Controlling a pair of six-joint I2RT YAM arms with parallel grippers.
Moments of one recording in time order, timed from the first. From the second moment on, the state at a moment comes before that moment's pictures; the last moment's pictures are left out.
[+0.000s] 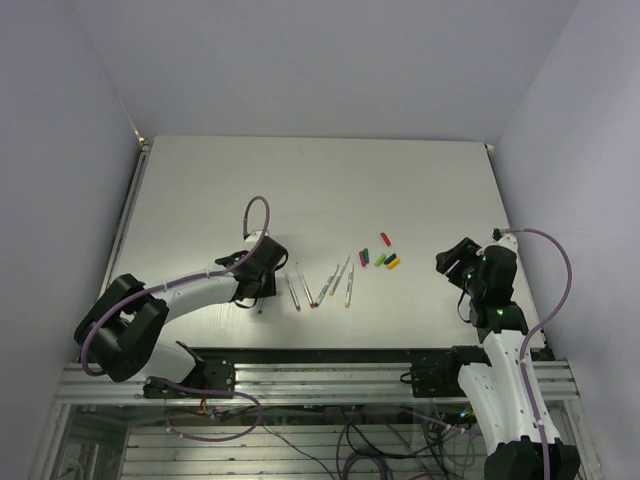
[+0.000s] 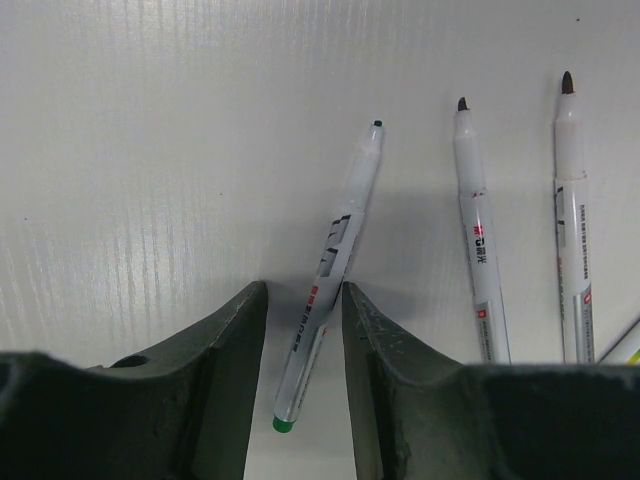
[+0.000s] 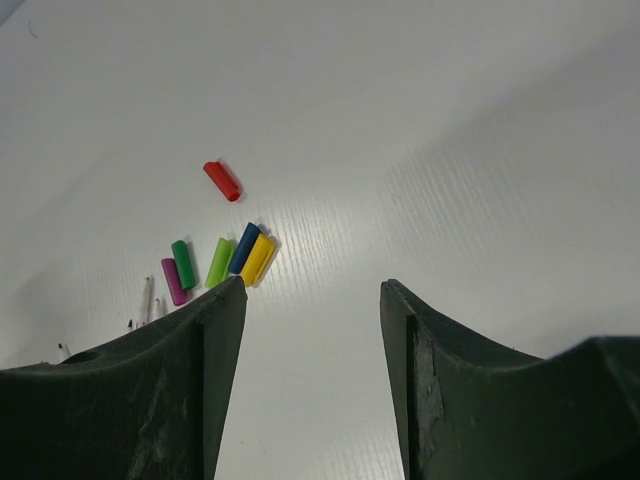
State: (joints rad) left arm -0.70 1.41 0.64 -0.35 -0.31 -0.71; right arm -0.08 0.61 0.42 -0.31 -0.04 0.50
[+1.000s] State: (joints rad) left arm -0.79 1.55 0.77 -0.49 -0.36 -0.73; right arm -0.08 0.59 0.42 -0.27 -0.06 0.51
